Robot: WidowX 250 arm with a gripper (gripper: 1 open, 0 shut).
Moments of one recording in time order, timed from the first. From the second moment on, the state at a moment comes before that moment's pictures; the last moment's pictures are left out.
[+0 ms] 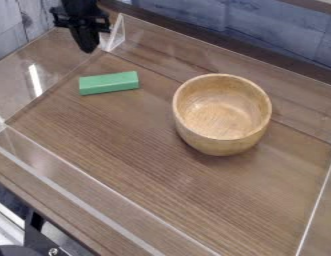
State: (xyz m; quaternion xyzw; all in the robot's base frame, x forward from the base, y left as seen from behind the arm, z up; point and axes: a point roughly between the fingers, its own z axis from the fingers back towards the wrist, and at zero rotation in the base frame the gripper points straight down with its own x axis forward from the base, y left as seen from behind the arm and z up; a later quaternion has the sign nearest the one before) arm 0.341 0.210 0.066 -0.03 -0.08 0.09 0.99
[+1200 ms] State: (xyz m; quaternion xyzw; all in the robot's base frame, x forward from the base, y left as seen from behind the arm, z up) arm 0.326 0.205 0.040 -0.02 -0.04 0.20 0.98
